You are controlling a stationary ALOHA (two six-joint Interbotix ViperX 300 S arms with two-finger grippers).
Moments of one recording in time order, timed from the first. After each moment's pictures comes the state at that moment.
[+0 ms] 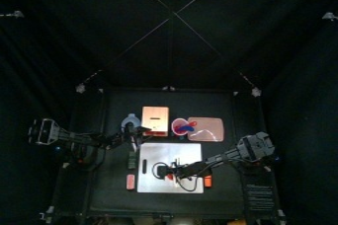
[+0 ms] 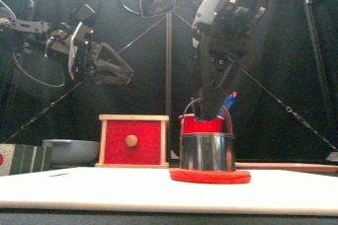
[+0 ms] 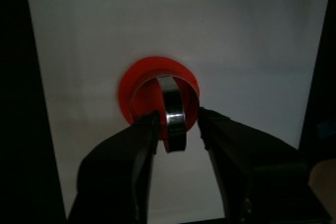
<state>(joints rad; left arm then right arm) 0.02 -0.30 1.09 -0.52 -0.70 0.29 0.27 0.22 0.21 -0.27 0.85 0.39</state>
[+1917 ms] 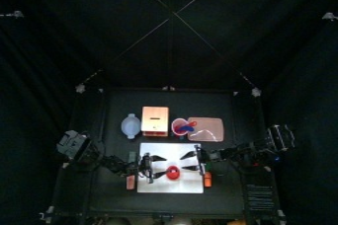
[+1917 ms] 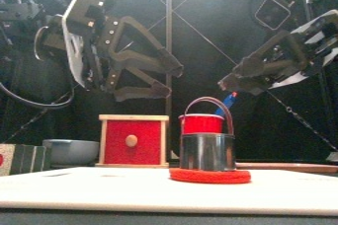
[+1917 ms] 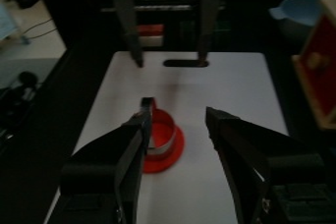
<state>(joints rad) -0.44 0.23 0.81 -0.72 -0.98 0.28 0.17 -0.13 1.11 0.03 -0.75 0.03</state>
